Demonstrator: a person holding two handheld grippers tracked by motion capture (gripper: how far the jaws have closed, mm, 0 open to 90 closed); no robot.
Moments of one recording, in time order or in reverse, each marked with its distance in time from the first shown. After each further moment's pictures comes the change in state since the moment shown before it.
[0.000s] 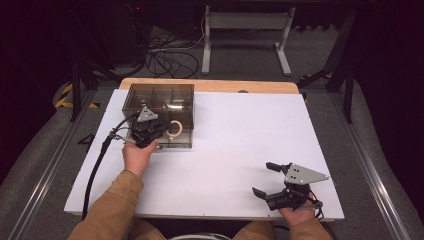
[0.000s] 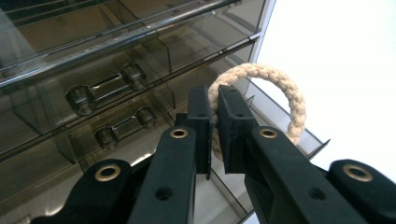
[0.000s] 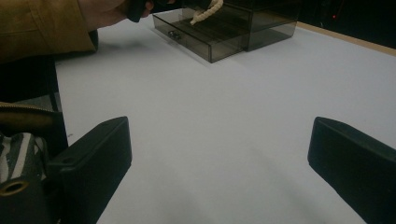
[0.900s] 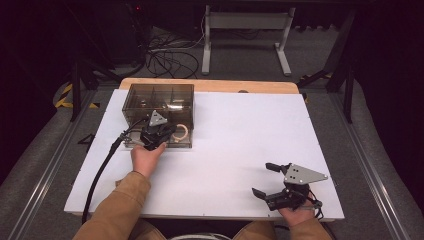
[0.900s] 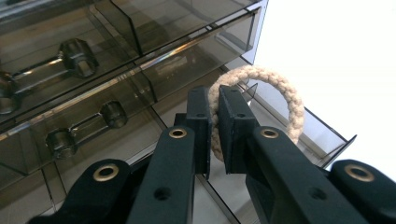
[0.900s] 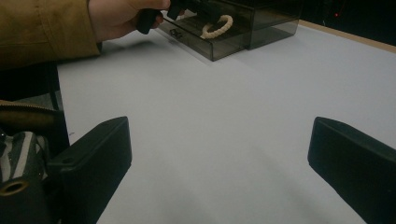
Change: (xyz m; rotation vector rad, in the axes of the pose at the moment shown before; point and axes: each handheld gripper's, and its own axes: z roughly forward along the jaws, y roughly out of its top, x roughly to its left) left arm -0.012 -0.008 0.025 0.033 0.024 0.032; right arm 0.000 -0.001 0.001 0.004 0.006 -0.001
